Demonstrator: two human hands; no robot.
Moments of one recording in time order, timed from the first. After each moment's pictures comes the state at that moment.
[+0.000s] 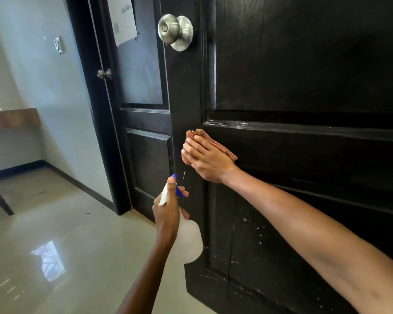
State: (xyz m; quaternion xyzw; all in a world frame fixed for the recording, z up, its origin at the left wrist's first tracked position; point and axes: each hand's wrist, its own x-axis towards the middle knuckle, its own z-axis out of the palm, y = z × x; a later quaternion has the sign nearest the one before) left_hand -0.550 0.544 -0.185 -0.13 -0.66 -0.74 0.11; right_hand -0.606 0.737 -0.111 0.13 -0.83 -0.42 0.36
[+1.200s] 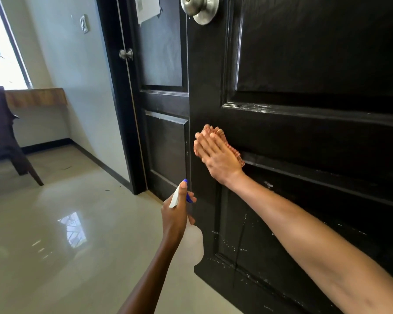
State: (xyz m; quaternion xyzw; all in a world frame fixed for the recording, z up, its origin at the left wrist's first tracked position) left_hand -0.538 0.530 -0.232 -0.08 -0.68 -0.72 0.11; right_hand -0.617 0.713 -0.162 0.05 -0.84 -0.40 0.36
